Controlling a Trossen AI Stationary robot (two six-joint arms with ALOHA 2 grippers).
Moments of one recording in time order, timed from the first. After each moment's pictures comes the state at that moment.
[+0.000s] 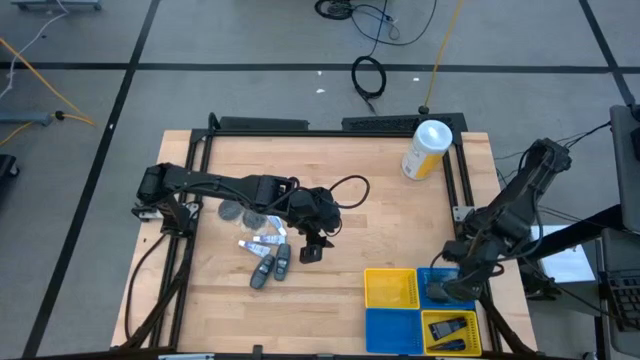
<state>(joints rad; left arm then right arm) -0.11 1.78 1.68 -0.75 0.15 -0.12 0.88 0.88 0.78 -1.02 -0.32 1.52</state>
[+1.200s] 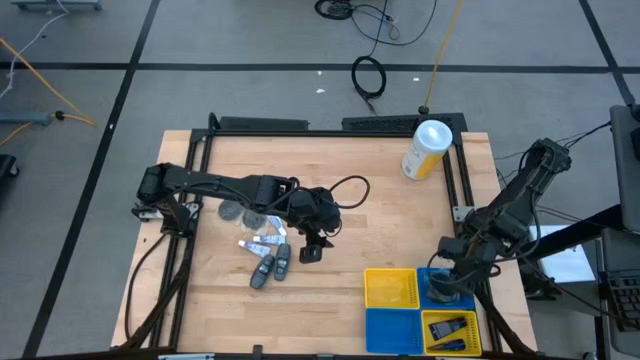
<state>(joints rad) -0.11 1.78 1.68 -0.75 0.15 -0.11 0.88 0.87 0.76 -1.00 -0.14 1.42</state>
